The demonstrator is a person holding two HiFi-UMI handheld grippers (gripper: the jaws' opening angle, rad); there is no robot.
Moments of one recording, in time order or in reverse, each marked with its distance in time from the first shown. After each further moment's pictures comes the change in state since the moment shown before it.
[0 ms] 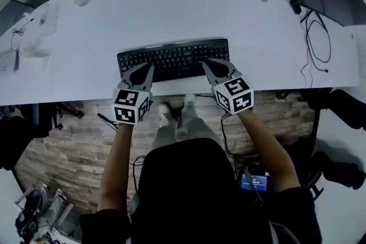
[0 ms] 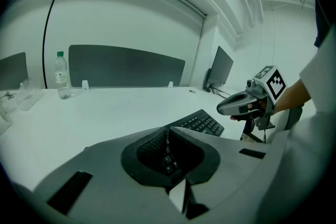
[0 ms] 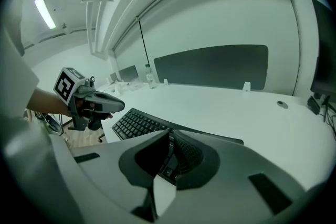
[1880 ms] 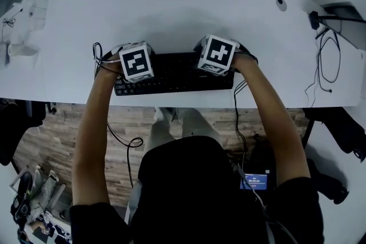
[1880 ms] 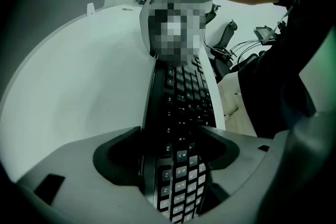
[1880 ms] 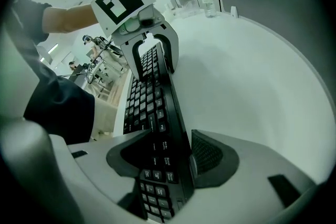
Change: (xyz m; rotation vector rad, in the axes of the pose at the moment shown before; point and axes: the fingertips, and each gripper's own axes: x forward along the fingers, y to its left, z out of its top) left arm 0.113 0.034 -0.074 0.618 0.922 -0.652; right arm 0.133 -0.040 -0.036 -0.534 0.780 0.627
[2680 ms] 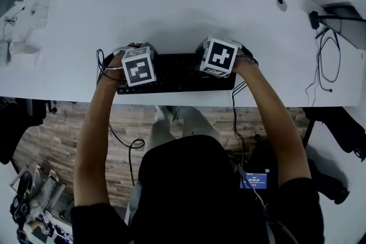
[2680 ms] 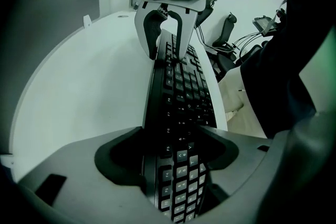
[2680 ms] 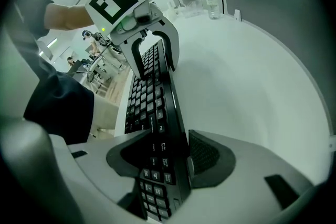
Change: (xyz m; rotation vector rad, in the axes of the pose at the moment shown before) left arm -0.006 -0.006 0.006 0.078 -0.019 0.111; right arm -0.004 0.011 -0.001 -0.026 0.024 -0.033
